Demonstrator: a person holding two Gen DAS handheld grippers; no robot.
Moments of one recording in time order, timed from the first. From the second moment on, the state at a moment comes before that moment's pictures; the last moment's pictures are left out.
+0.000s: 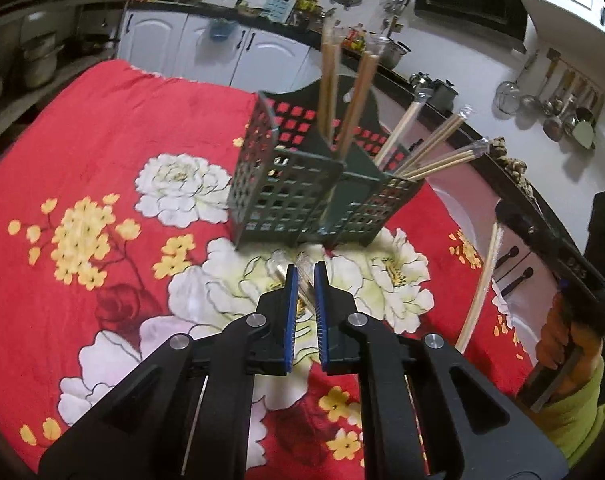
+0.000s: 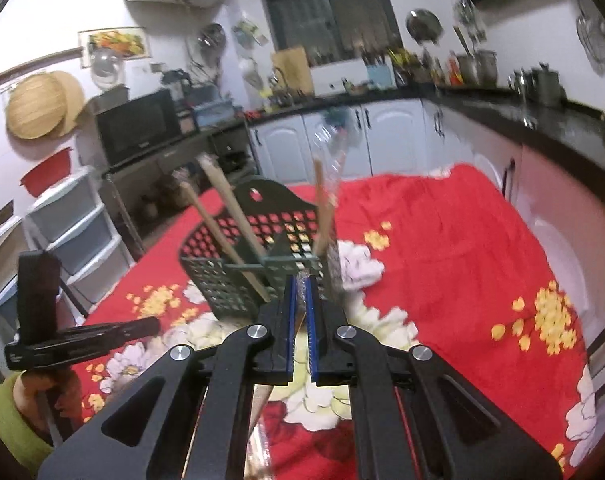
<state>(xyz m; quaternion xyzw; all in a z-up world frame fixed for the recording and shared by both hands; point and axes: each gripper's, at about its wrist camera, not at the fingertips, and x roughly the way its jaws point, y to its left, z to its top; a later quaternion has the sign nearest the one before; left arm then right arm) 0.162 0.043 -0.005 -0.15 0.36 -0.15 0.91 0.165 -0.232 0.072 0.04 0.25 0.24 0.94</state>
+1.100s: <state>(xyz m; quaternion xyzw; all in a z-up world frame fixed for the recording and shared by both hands) 0.151 0.009 0.050 -0.10 0.31 -0.19 0.92 0.122 -0.215 0.118 0.00 0.17 0.26 0.95</state>
